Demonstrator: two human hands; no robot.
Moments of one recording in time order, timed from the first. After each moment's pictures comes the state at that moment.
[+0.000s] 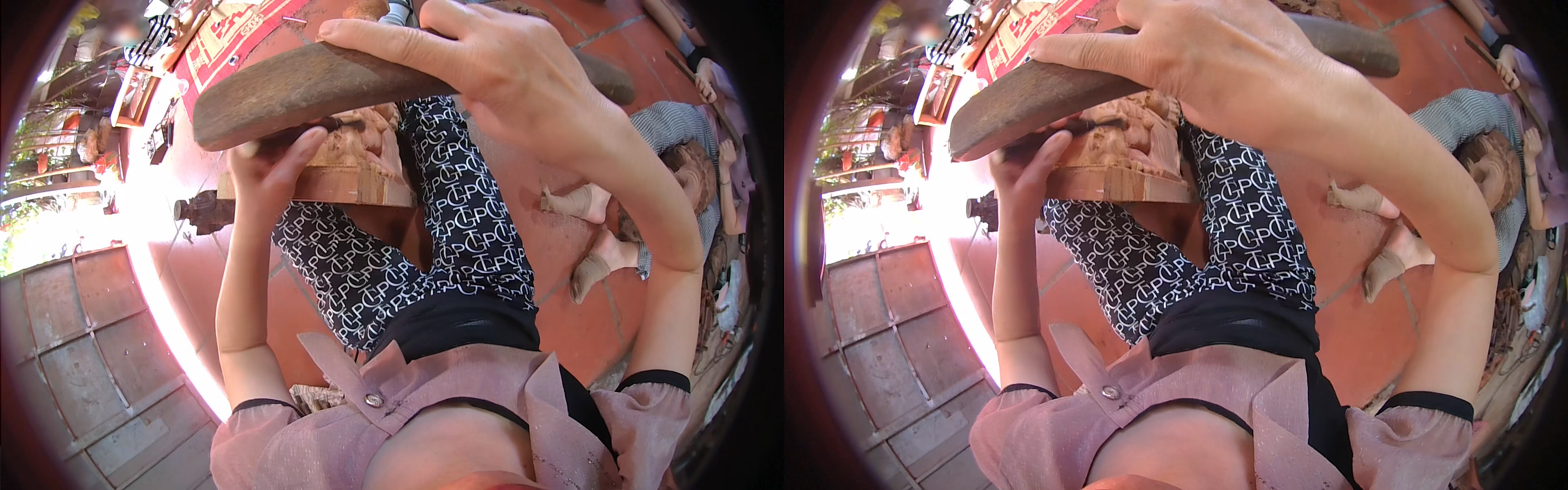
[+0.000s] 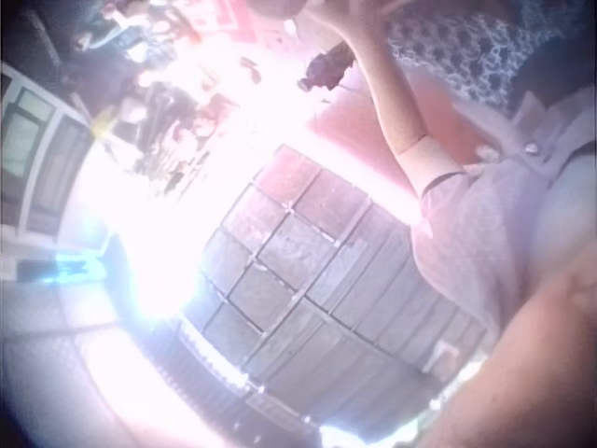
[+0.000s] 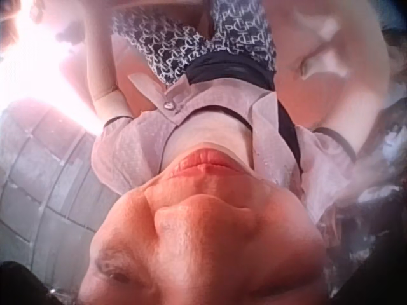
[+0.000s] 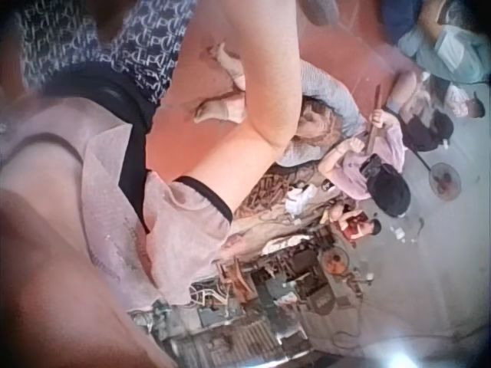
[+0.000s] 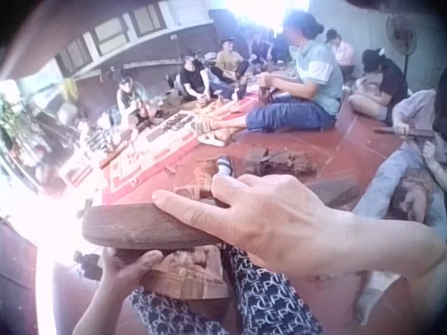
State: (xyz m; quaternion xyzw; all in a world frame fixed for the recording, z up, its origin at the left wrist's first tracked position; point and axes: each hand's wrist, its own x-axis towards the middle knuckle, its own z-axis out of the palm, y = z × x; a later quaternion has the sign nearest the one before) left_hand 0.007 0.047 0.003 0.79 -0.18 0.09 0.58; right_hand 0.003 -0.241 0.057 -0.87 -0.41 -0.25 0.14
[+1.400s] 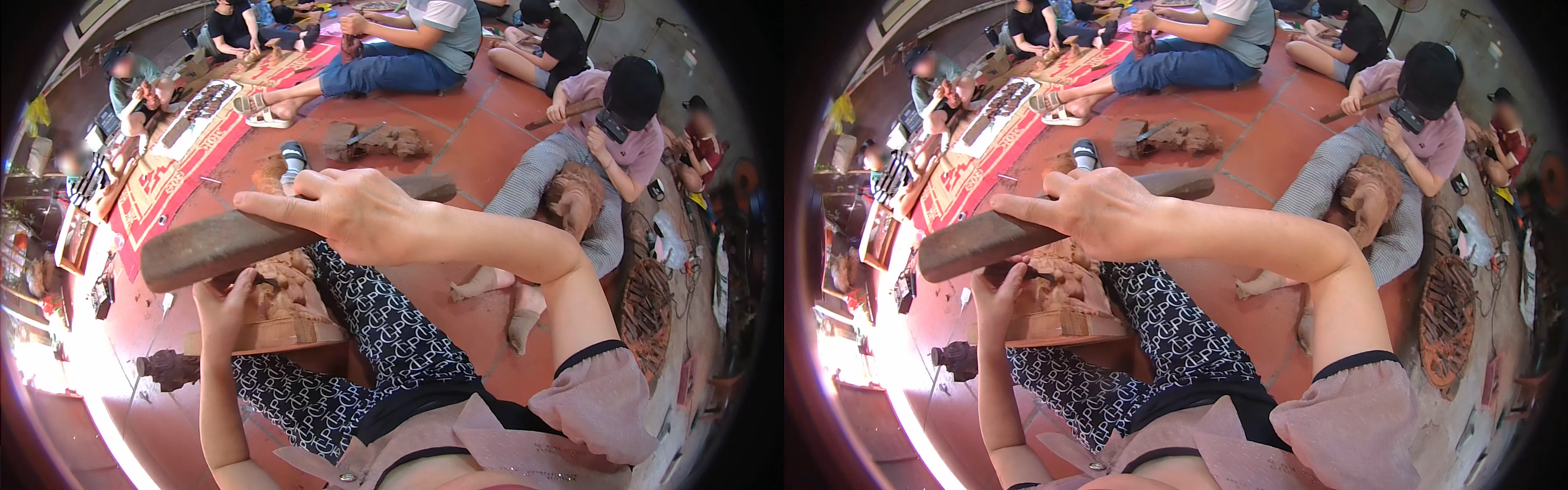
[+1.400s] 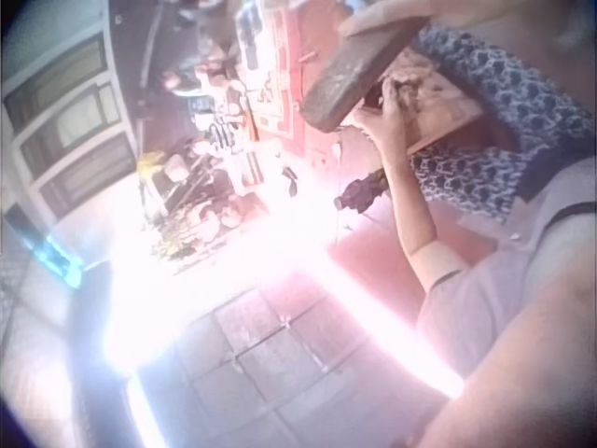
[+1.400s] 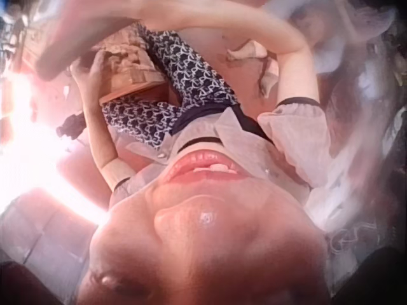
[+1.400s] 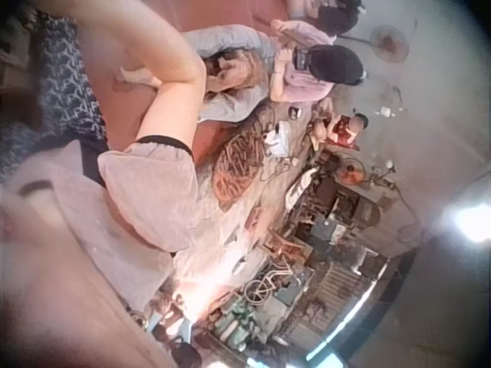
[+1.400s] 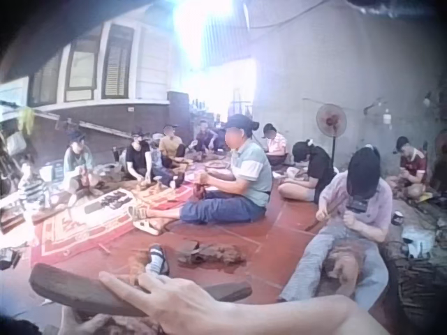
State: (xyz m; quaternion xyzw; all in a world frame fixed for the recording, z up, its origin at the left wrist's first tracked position) left_hand 0.041 0.047 -0.010 0.78 -0.18 0.05 0.59; right_hand 0.007 -0.229 0.068 -0.88 -0.36 -0.27 0.15
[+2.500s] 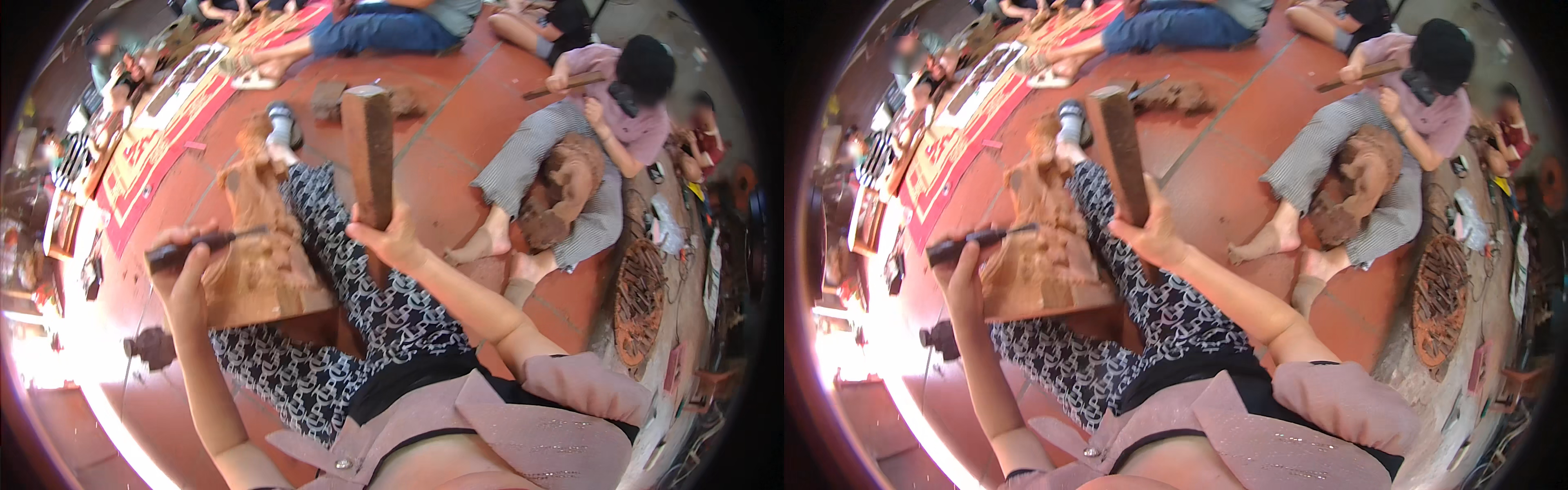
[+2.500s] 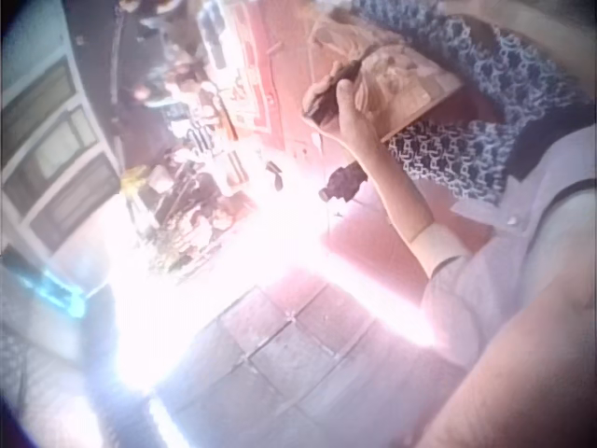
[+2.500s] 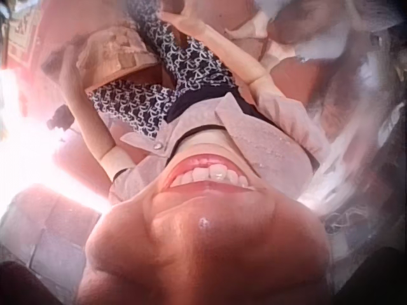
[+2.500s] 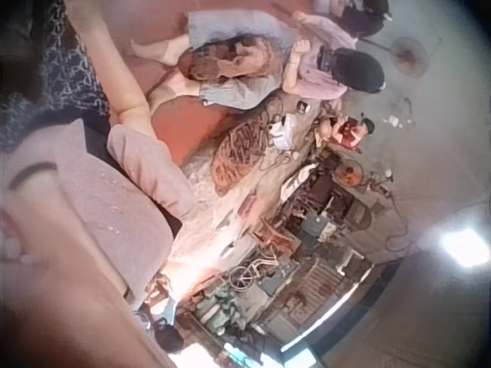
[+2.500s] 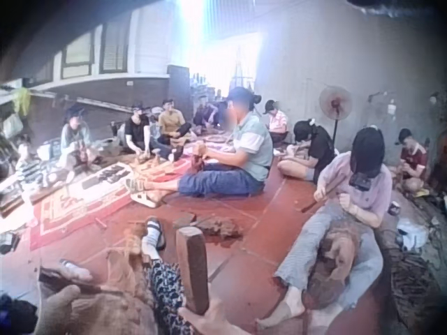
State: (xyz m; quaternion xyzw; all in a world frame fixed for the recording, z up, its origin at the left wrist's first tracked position) left_hand 0.035 0.059 -0.005 0.63 -0.17 0.02 0.76; right_hand -0.022 -0.227 -0.105 -0.66 -0.04 -0.20 0.72
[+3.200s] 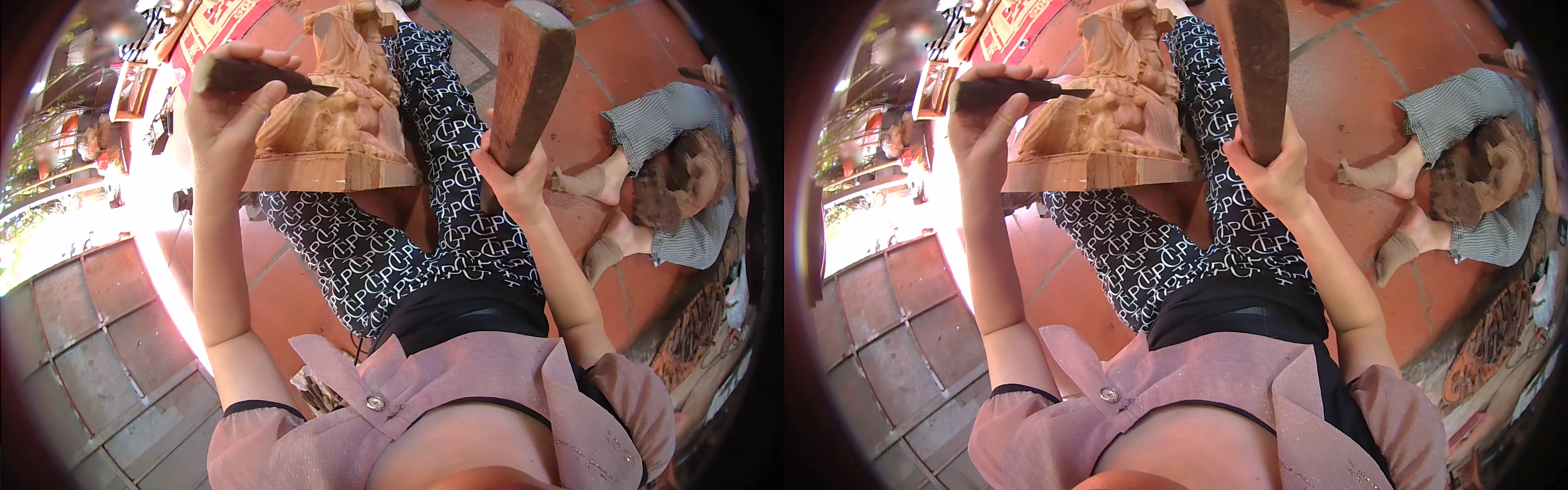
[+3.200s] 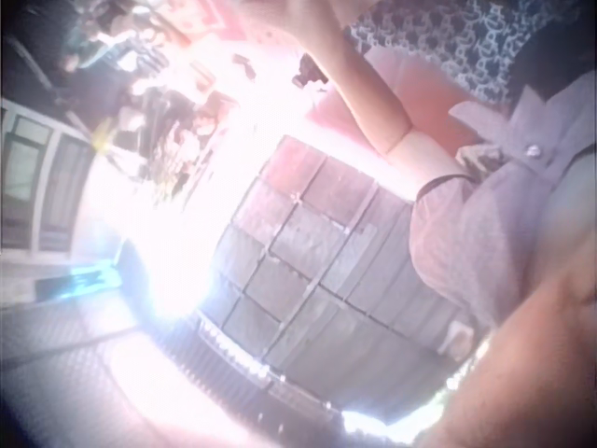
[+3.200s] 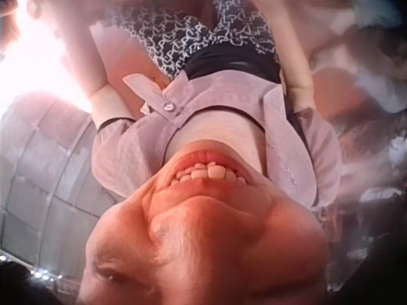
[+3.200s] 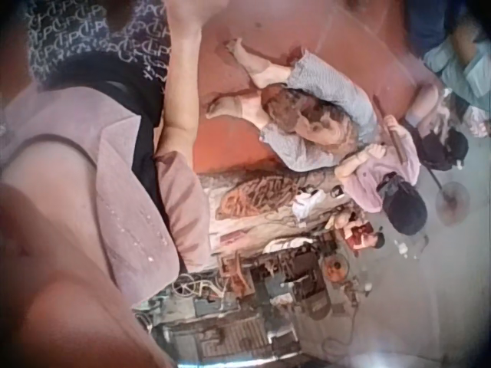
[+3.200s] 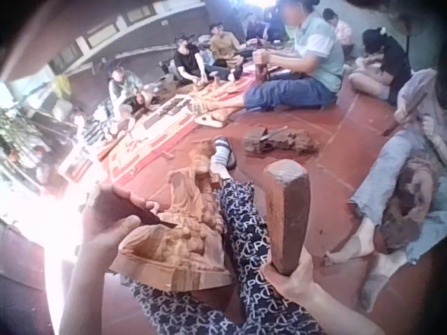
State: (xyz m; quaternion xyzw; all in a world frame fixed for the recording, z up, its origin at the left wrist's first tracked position) left_hand 0.035 0.045 0.027 0.76 -0.26 0.01 0.59; right_hand -0.072 -0.219 -0.137 -0.66 0.00 -0.17 0.74
